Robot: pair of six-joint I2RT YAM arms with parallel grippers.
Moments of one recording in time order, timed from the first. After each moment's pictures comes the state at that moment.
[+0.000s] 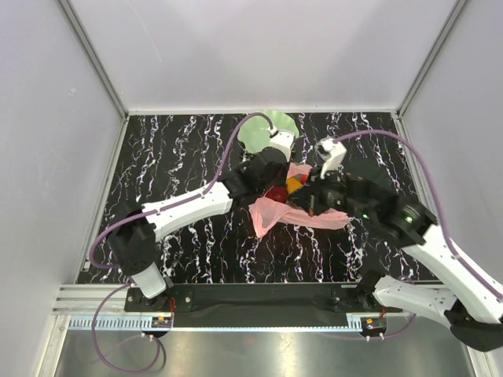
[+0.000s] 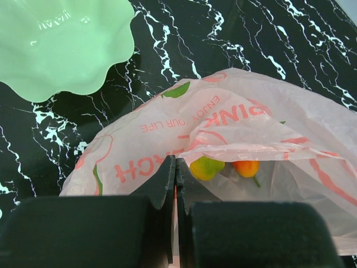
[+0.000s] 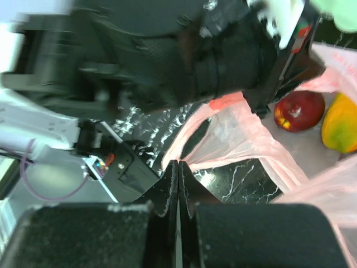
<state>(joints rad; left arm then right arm) -0.95 1.67 1.35 -0.14 -0.36 -0.30 0.82 0.89 1.24 -0.69 -0.10 0.45</state>
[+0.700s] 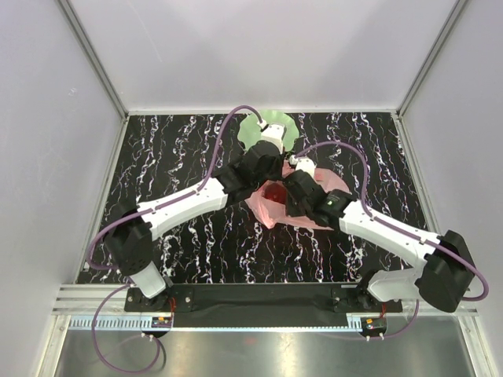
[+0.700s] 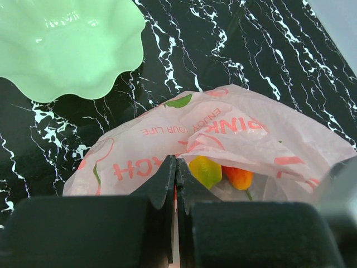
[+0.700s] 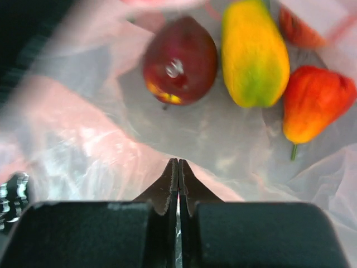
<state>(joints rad) -0.90 1.67 1.37 -0.15 -0.33 -0.38 0.83 1.30 0.99 -0.51 0.33 0.59</state>
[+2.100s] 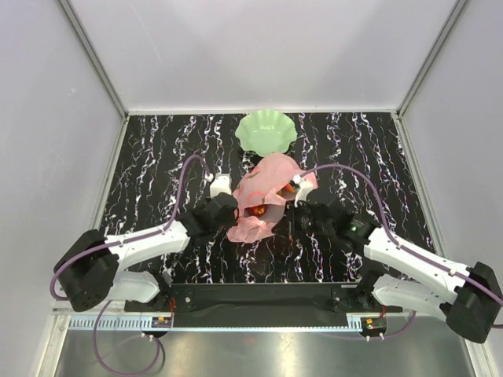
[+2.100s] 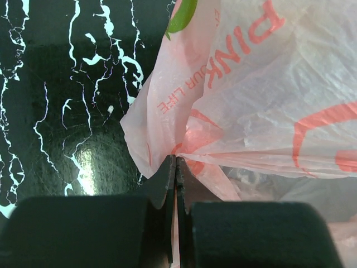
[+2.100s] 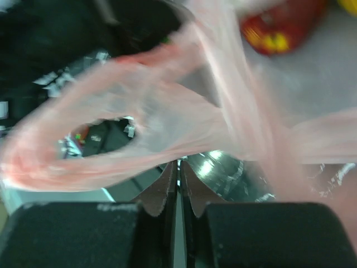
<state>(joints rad) -0.86 1.29 0.63 -0.10 -0.46 -0.64 0.83 1.02 0.67 -0.25 -0.17 0.63</state>
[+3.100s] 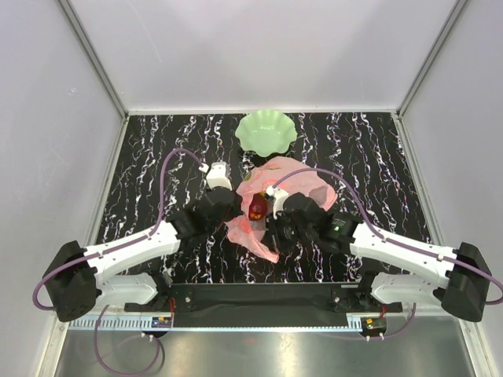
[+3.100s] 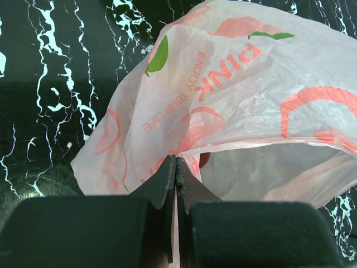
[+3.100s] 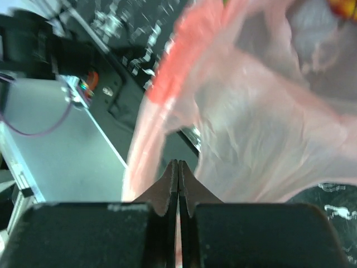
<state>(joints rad) -0.91 1.16 0.71 -0.08 -0.49 -0.69 1.01 1.14 0.82 -0.33 -0.23 0.60</state>
